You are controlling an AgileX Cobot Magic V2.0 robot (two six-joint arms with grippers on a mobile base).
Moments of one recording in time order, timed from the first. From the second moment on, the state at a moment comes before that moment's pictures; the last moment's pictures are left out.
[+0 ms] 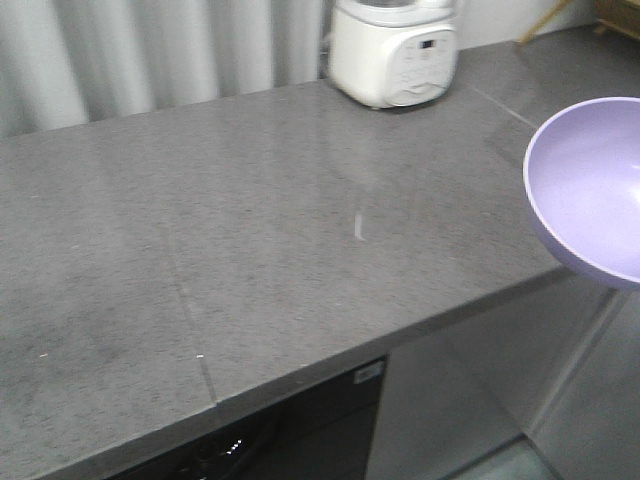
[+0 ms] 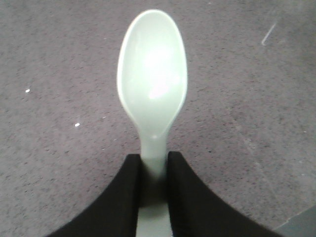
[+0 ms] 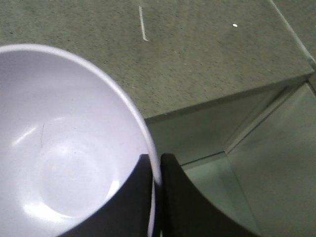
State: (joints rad) left arm 0.06 1.13 -1.49 -0.03 1.27 -0.07; right arm 0.00 1.04 -1.36 0.11 1.20 -0.09
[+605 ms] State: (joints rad) left arm 0.06 1.13 -1.49 -0.03 1.27 -0.07; right arm 0.00 1.04 -1.36 0.11 1.20 -0.09
